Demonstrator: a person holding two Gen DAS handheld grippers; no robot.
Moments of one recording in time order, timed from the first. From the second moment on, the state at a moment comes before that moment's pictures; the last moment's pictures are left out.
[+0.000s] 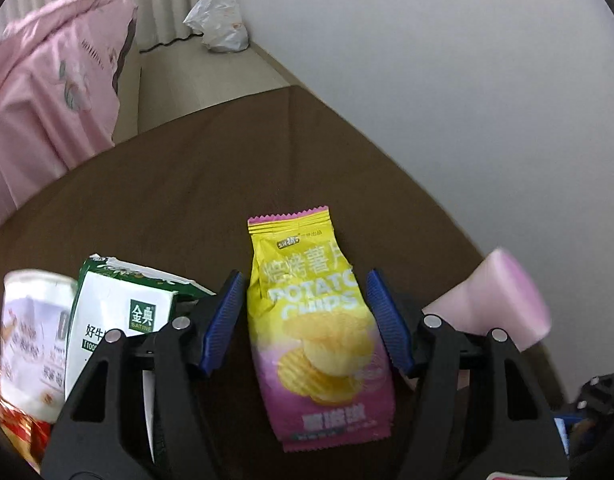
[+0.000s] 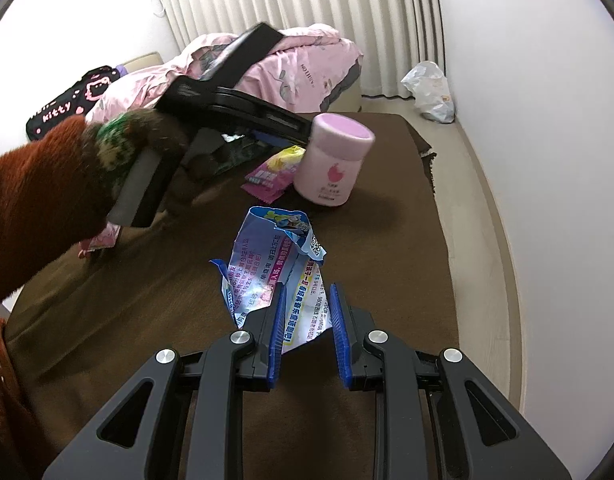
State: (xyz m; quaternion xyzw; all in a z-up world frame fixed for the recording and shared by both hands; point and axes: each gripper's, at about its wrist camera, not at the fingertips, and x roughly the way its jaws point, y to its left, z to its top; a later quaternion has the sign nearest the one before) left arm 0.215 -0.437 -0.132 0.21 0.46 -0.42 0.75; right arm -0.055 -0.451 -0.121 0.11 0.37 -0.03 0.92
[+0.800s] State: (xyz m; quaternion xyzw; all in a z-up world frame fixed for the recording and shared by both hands) left arm 0.126 -0.288 -0.063 0.10 0.39 -0.41 0.81; right arm -0.055 -0.445 -0.101 0.11 0.35 -0.01 0.93
